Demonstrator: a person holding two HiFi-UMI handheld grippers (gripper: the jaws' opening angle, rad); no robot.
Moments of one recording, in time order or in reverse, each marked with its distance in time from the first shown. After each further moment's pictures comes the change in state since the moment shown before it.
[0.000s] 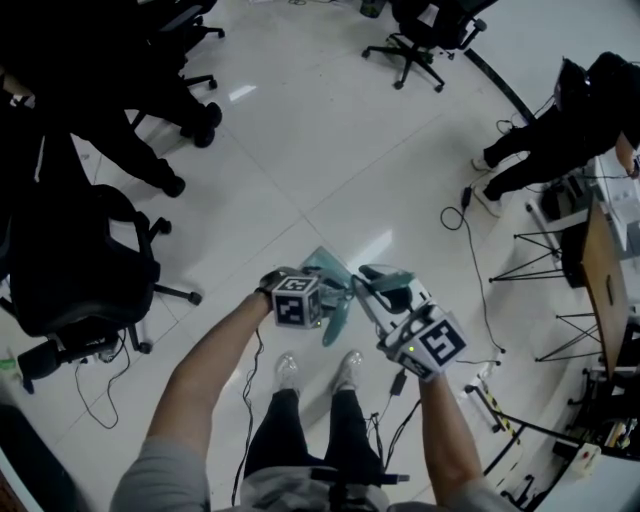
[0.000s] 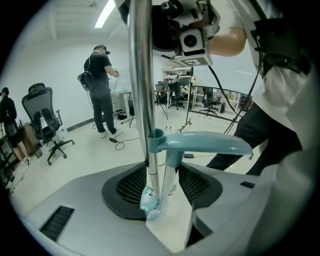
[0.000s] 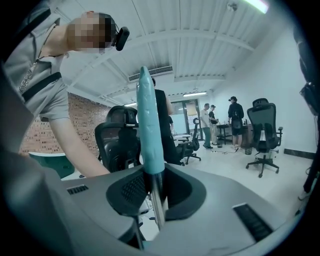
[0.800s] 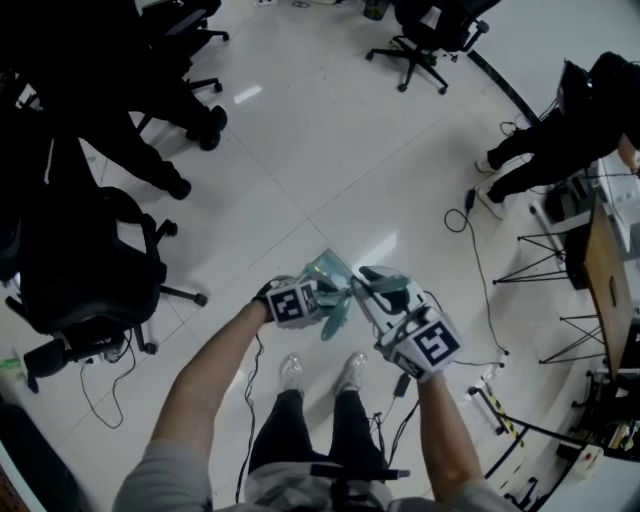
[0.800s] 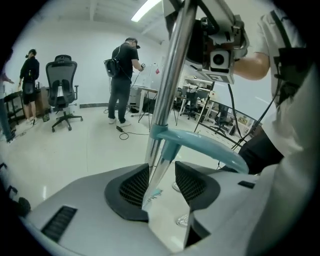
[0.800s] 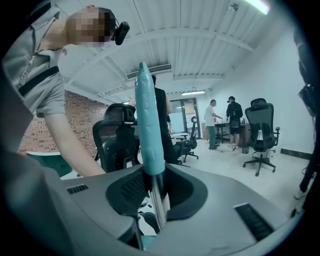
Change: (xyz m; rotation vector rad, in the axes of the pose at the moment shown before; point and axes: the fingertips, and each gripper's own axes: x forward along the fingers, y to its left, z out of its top) left arm -0.008 0.001 -0.009 -0.298 -0.056 0.018; right arm 0.003 0.000 -0.009 -0.007 0.030 -0.036
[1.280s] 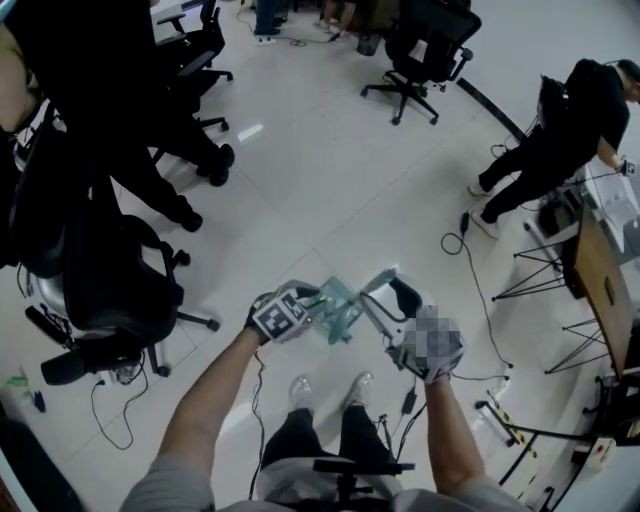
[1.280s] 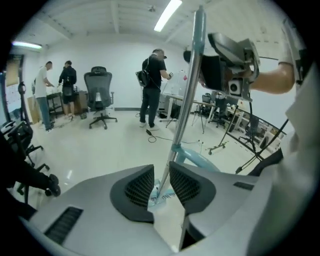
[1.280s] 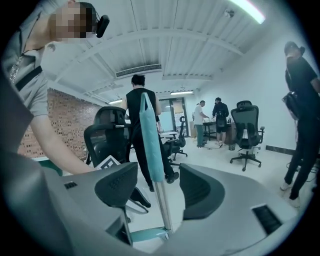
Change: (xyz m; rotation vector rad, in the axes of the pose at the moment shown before) left arm -0.089 0.027 -0.002 -0.199 -0.039 0.331; right arm -0.031 -0.005 0.016 0.063 0.025 -0.132
